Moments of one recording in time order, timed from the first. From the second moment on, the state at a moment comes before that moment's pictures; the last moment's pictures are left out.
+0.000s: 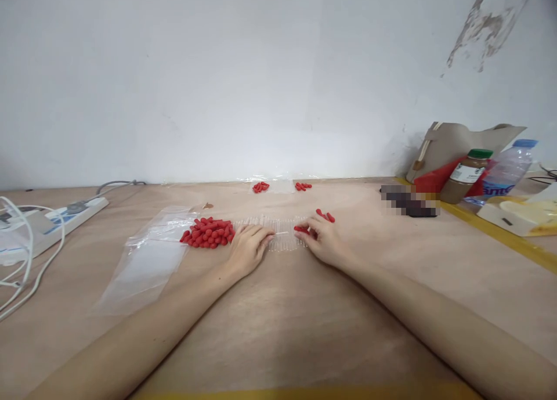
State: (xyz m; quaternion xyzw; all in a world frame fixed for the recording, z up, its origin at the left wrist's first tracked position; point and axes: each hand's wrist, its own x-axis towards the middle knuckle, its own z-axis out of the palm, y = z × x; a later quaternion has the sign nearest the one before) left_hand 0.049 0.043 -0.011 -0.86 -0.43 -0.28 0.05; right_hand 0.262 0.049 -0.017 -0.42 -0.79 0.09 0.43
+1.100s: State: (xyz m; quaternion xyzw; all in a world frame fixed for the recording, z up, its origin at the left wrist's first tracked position) left_hand 0.042 0.051 -0.020 -0.91 -0.26 -0.31 0.11; right_hand 0.261 0.041 -0.026 -0.26 -0.87 0.01 0.42
